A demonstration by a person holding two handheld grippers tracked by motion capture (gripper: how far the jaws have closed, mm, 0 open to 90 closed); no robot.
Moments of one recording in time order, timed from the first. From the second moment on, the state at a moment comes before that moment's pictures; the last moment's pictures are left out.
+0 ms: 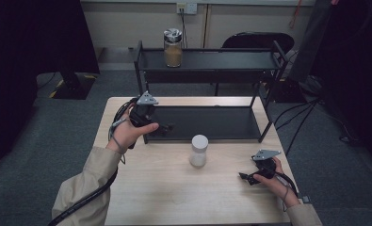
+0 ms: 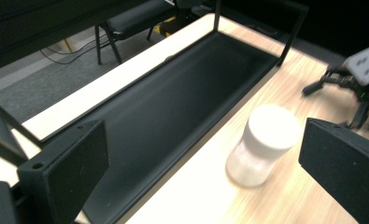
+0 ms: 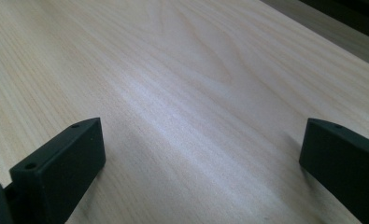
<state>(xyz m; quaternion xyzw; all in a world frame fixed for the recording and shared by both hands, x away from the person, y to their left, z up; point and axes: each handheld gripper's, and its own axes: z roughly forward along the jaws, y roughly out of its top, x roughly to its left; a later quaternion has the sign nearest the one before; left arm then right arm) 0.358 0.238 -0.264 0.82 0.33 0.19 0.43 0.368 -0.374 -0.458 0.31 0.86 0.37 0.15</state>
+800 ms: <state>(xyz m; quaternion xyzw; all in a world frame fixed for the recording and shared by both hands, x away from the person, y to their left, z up) 0.325 0.257 -0.337 0.82 0.35 0.17 0.43 0.367 -0.374 -0.458 0.31 0.86 0.37 0.15</state>
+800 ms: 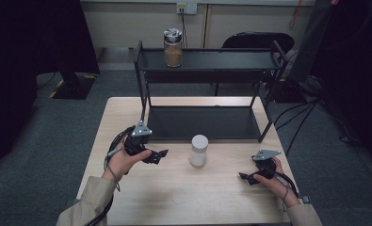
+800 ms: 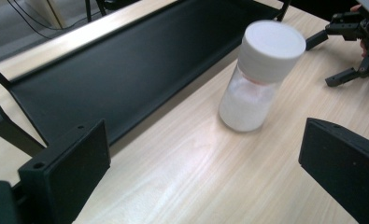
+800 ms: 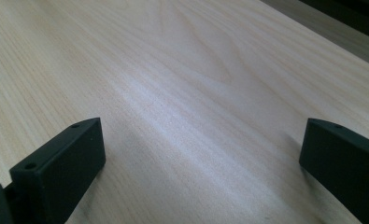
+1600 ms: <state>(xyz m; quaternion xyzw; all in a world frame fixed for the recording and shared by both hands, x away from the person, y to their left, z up) 0.304 0.265 -0.395 0.82 0.36 0.16 0.41 0.367 -0.374 -0.458 0.31 0.86 0.37 0.15</state>
